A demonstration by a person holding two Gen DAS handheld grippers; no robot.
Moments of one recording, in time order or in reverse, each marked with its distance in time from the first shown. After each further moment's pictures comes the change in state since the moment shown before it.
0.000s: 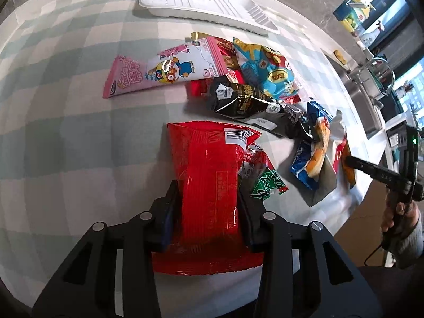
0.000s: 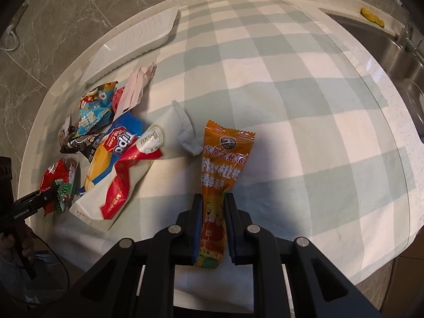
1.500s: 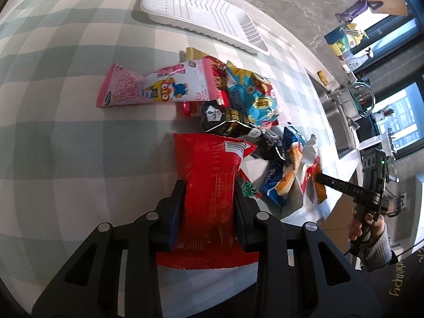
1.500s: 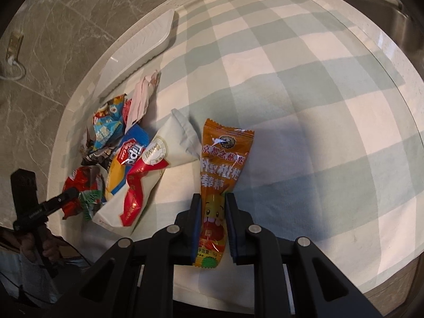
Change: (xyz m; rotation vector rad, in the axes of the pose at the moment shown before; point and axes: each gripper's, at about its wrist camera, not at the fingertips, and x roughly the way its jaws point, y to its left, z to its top) left arm -0.024 0.021 0.017 -0.090 -0.003 -0.172; right arm -0.001 -0.023 0.004 0.114 0.036 0.184
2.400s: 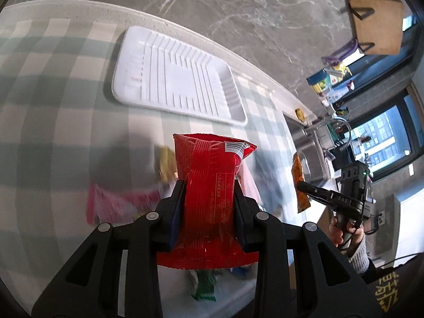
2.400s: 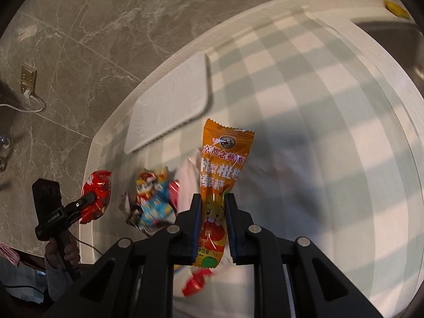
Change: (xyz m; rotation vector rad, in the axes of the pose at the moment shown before) left arm -0.047 0.009 0.125 -0.027 -0.116 -0.142; right arm -0.018 0.043 0.110 -0.013 -0.078 0.141
